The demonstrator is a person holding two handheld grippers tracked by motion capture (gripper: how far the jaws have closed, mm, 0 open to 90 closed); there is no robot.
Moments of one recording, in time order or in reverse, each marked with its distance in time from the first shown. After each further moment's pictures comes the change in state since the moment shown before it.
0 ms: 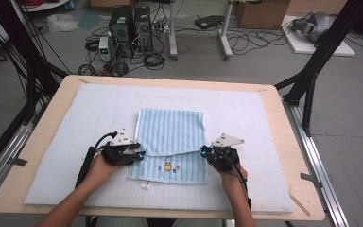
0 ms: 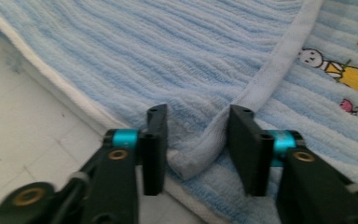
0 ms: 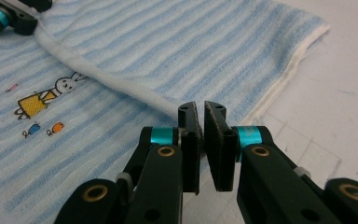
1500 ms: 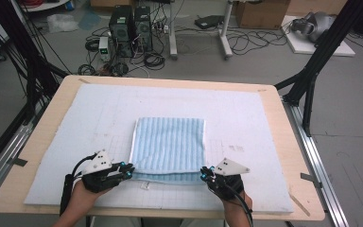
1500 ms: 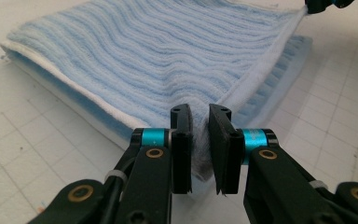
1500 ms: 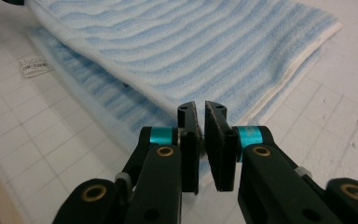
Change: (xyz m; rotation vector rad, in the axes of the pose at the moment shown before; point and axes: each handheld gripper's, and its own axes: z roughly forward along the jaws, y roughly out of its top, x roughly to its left) left arm -0.055 -0.030 -0.068 -0.150 -0.067 -0.058; right arm 0.058 -0.026 -0.055 -0.012 -0.005 -0.022
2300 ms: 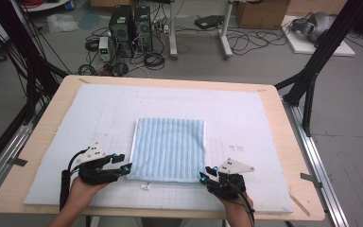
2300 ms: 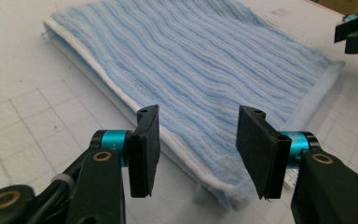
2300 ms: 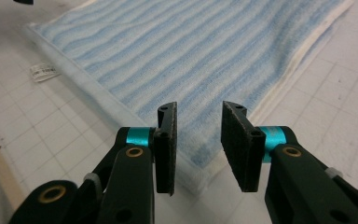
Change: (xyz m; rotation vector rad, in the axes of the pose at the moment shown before) left arm 0.028 0.001 0.001 -0.024 0.057 -0.161; right arm -0.009 -0.008 0.005 0.003 0.061 0.093
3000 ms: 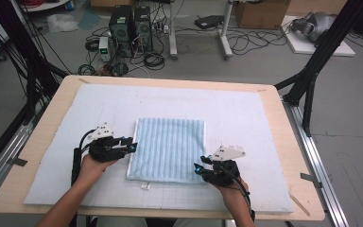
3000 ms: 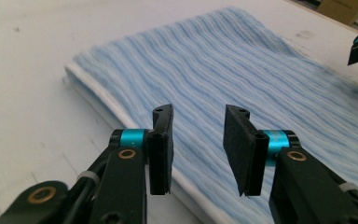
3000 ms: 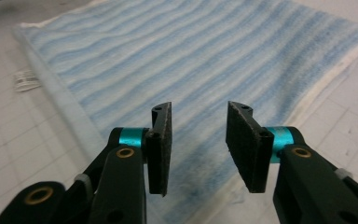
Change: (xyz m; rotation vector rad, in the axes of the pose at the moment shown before) left arm 0.040 0.038 0.043 -0.027 -0.010 0.014; right arm -0.019 0.024 0.024 0.013 0.056 -0.088
